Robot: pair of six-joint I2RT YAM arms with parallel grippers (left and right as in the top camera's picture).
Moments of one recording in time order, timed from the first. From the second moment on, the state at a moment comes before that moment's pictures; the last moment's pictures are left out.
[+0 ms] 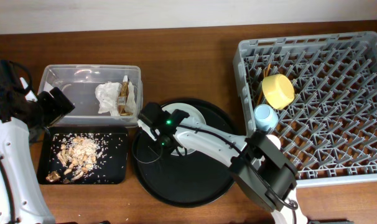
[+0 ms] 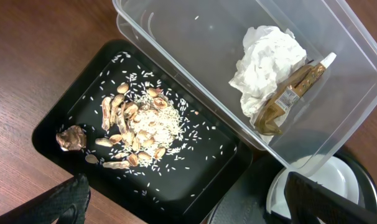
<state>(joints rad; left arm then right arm) 0.38 1.50 1.59 -1.30 0.05 -0.33 0.87 2.12 1.54 -0.75 -0.14 0.05</state>
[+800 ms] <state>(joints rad) 0.38 1.50 1.59 -1.30 0.05 -0.33 -0.01 1.57 1.88 -1.22 -0.65 -0.20</state>
